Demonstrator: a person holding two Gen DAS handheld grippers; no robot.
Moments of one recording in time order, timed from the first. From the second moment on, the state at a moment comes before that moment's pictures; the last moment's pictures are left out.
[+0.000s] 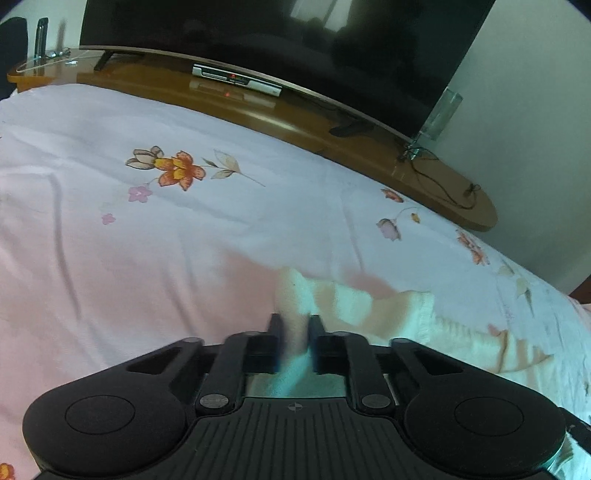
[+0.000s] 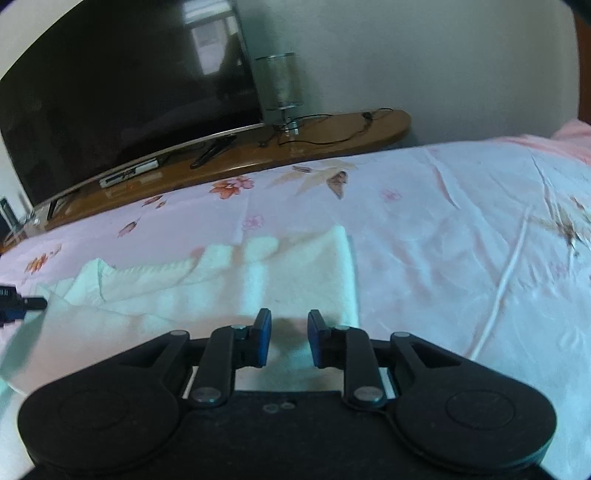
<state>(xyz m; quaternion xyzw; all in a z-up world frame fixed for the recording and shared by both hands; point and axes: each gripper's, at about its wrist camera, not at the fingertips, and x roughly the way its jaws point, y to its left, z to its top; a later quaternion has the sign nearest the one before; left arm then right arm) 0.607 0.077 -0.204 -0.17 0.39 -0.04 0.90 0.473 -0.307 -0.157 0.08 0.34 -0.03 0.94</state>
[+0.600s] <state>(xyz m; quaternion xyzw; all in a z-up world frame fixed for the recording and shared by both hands) 0.557 0.044 -0.151 -0.05 0.33 0.00 0.94 0.483 -0.311 -0.151 0.03 0.33 -0.04 0.94</state>
